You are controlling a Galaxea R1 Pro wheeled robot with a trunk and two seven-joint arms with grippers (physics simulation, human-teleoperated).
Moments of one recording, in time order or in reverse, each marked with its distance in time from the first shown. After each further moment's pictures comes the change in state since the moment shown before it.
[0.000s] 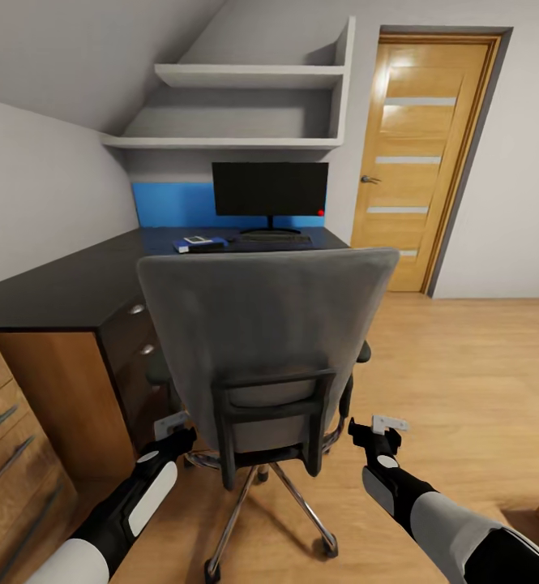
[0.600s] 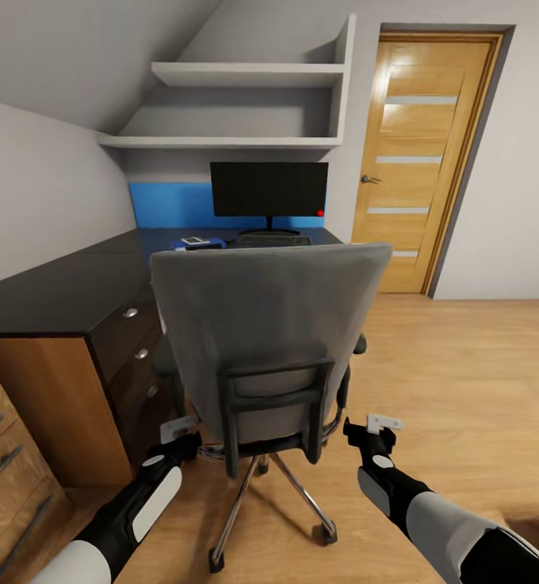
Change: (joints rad) left arm 0.000 -0.001 -0.057 0.017 0.006 -0.003 -0.005; right arm 0.000 0.016 0.011 -0.002 0.009 0.003 0.003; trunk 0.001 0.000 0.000
